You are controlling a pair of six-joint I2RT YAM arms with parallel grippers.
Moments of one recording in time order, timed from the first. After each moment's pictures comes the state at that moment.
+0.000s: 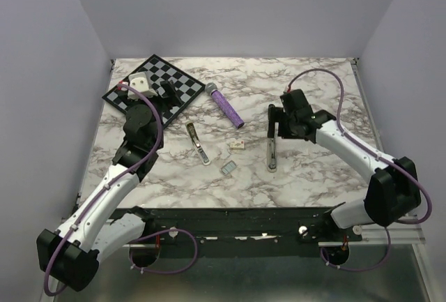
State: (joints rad) left arm -0.44 0.92 0.81 0.24 -0.56 -0.18; right arm 0.50 1.39 0.99 -0.59 0.14 0.44
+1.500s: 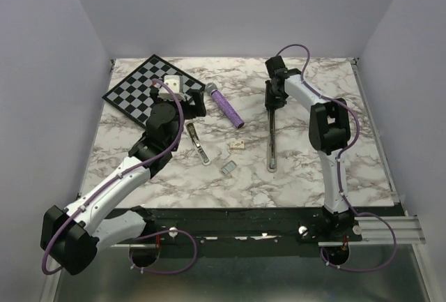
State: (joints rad) left arm -0.57 1.03 0.81 0.22 -0.44 -0.18; right arm 0.31 2.33 1.95 -0.76 0.12 0.33
